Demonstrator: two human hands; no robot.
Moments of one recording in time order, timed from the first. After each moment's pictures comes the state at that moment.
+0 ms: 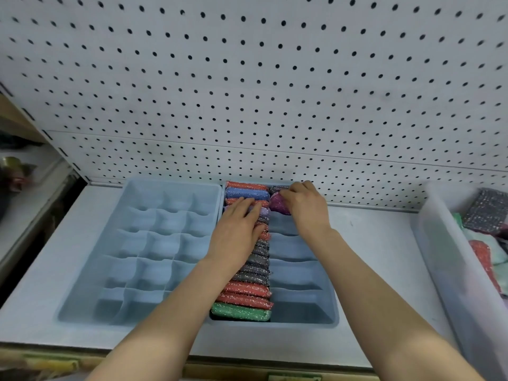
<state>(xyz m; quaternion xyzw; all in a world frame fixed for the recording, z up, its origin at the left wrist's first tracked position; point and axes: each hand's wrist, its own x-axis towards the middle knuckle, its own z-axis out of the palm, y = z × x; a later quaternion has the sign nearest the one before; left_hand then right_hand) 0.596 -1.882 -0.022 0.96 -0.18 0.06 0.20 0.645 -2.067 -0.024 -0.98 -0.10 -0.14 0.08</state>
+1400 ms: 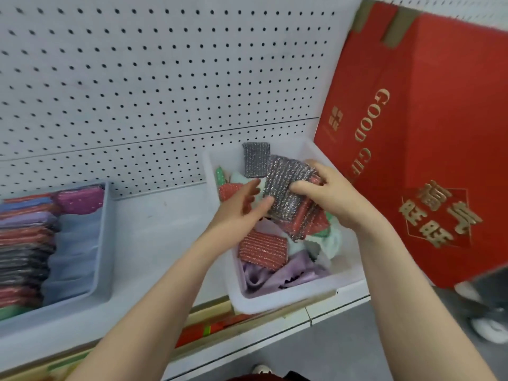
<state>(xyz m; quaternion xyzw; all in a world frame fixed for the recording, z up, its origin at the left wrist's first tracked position) 0.437 -2.273 0.066 0.79 -0.25 -0.19 0.52 0.367 -2.461 0.126 -0.83 0.16 -0.04 0.54</state>
